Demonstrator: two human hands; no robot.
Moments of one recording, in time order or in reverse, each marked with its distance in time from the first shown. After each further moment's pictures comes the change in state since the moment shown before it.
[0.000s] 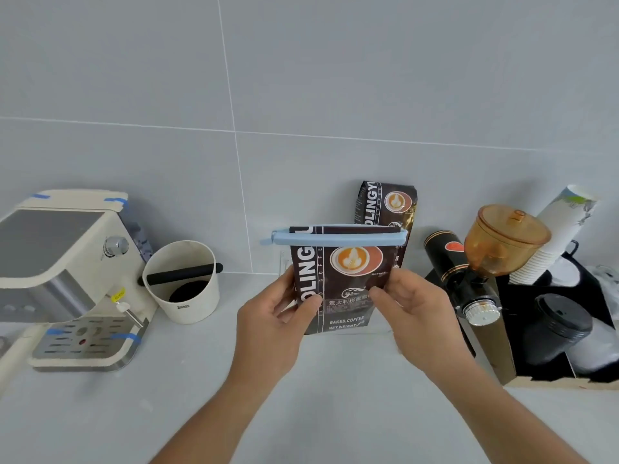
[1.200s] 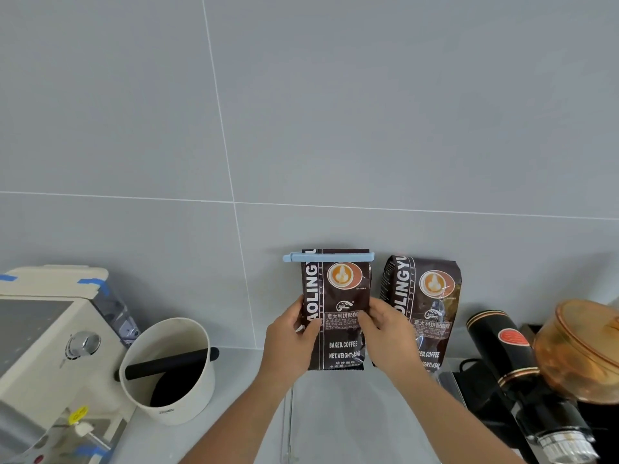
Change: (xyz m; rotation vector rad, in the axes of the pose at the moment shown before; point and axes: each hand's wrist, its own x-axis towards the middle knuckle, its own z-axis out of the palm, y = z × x) left_hand 0.189 -0.085 0.021 0.302 -0.029 -0.065; right_hand 0.189 0.090 0.064 -0.149 0.064 0.193
